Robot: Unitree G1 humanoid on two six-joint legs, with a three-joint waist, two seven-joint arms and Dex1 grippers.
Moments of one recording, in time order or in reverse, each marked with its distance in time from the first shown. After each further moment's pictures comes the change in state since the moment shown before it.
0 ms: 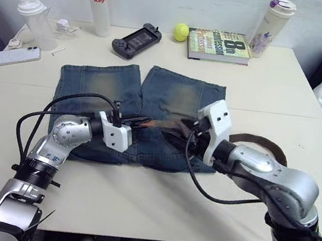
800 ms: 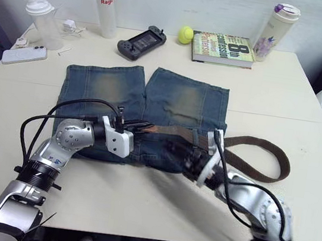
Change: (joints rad) left arm 0.010 -0.003 -0.016 0.007 0.009 -0.039 0.017; right arm 0.208 0.431 -0.248 0.267 1.305 -0.026 -0.751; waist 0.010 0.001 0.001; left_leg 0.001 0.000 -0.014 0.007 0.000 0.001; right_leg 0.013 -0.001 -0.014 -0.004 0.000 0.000
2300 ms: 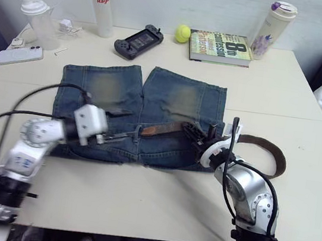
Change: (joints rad) left arm 0.265 0.231 0.251 -0.388 -0.640 0.775 -0.270; right arm -0.022 0.112 -0.055 -0.044 -0.100 -0.190 -0.091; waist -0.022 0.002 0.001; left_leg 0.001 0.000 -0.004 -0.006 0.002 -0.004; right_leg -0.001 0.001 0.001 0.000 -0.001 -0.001
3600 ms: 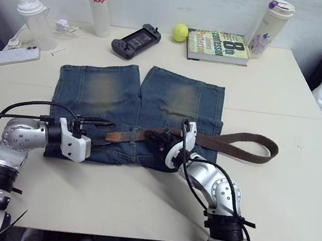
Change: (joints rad) left arm -0.176 -0.020 -0.088 0.620 0.561 -1.098 0.022; right arm -0.111 0.179 0.107 0.276 -0.363 0.202 0.227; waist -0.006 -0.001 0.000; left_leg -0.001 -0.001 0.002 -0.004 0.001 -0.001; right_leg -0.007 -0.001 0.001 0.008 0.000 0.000
